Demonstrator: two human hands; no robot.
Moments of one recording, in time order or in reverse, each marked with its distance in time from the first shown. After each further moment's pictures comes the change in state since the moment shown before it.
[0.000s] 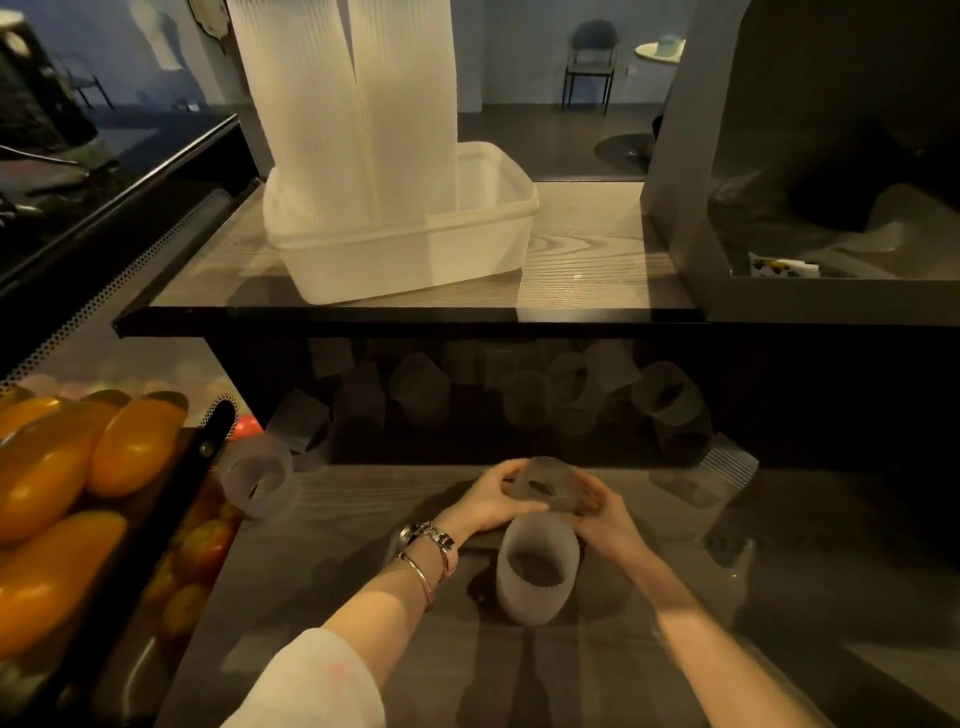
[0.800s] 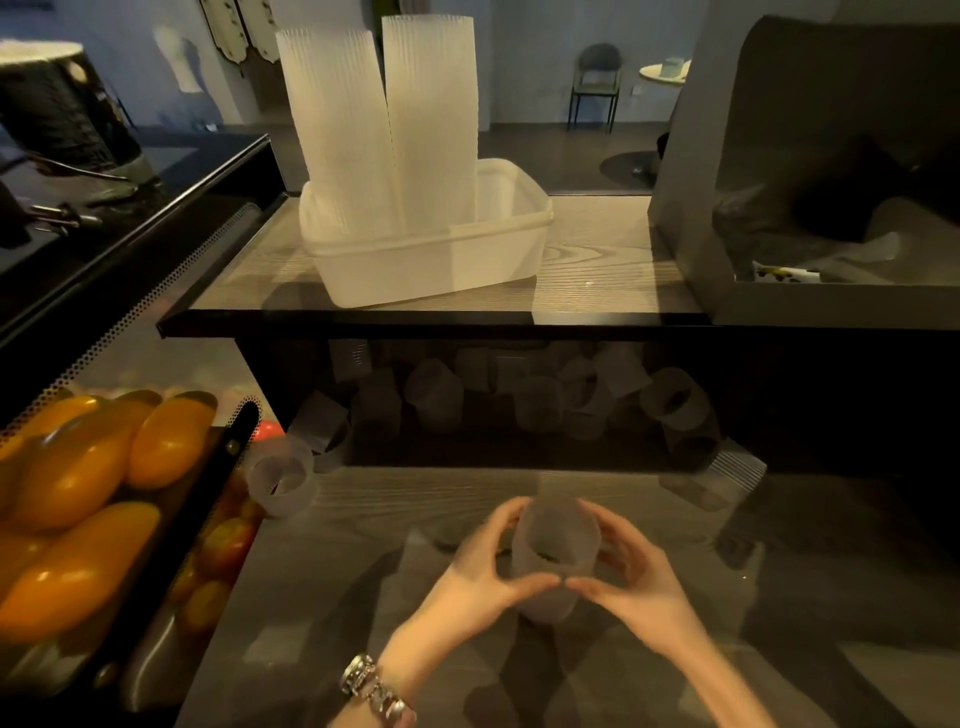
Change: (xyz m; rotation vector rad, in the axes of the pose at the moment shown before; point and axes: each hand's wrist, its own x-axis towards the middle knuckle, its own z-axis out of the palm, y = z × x) left_hand -0.114 -0.011 0.018 0.101 0.156 0.275; right_hand -0.091 -0.019 -0.002 0.093 -0.034 -0.203
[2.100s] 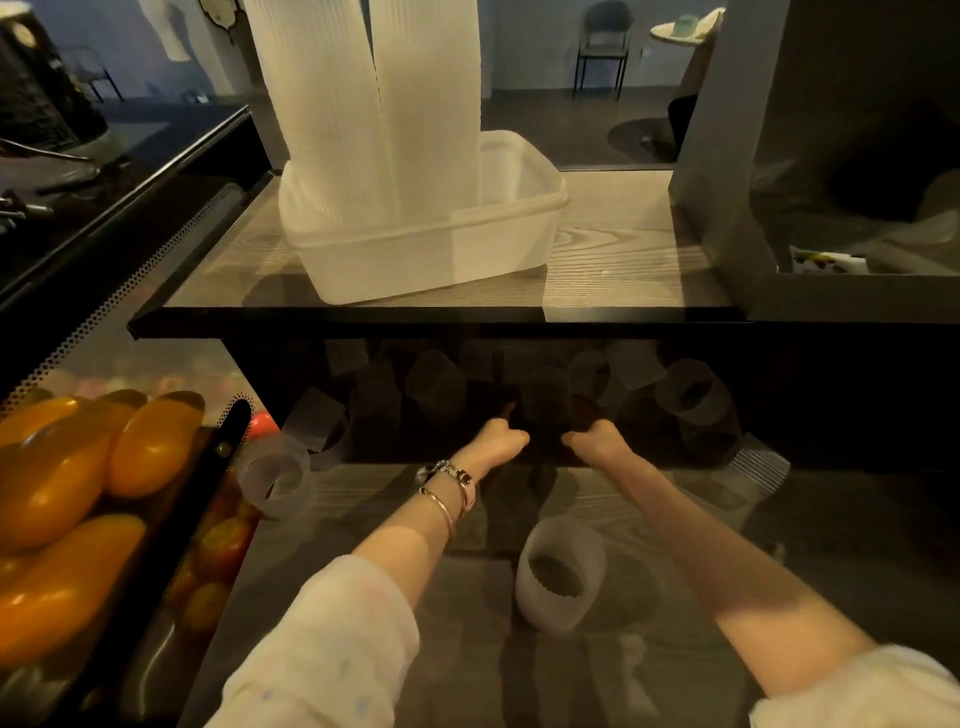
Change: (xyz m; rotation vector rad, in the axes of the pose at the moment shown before) left_hand 0.156 0.012 -0.035 -0.004 0.059 -0.459; right_hand 0.172 -0.012 0.013 -0.349 0.109 0.479
